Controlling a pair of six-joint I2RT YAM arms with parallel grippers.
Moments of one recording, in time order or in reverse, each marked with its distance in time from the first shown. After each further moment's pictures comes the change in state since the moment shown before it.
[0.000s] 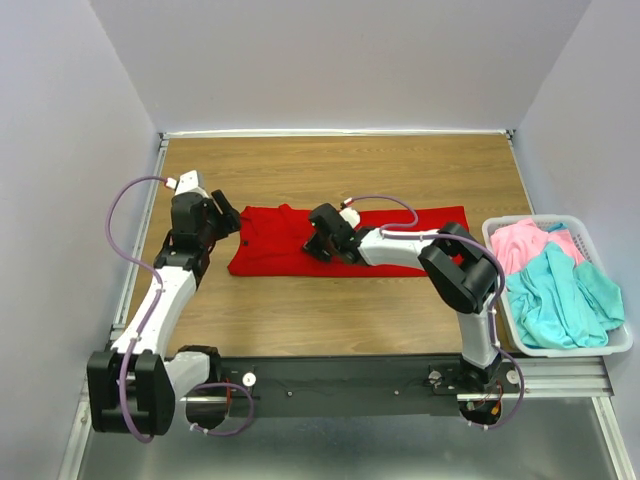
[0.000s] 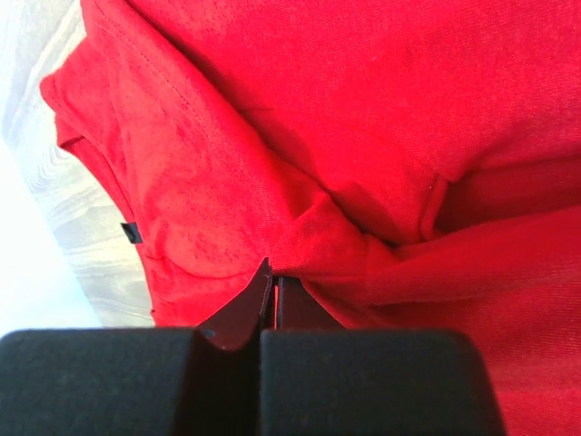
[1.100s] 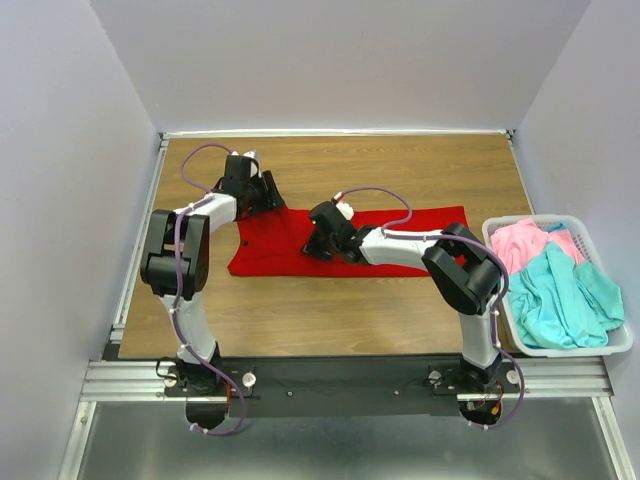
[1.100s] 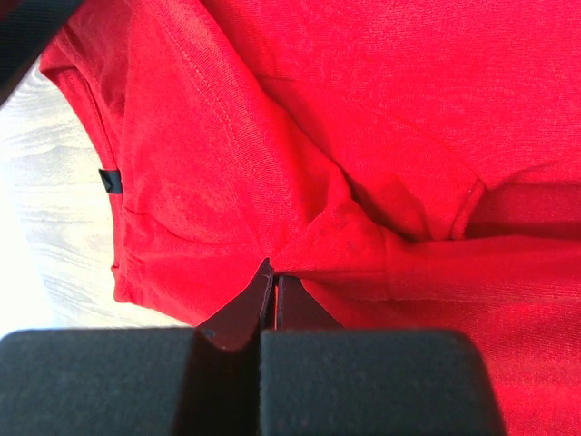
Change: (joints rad) left arm -0.099 0.852 0.509 0.040 0.262 -0.014; right arm 0.000 -0.023 -0.003 0.005 -0.060 -0.230
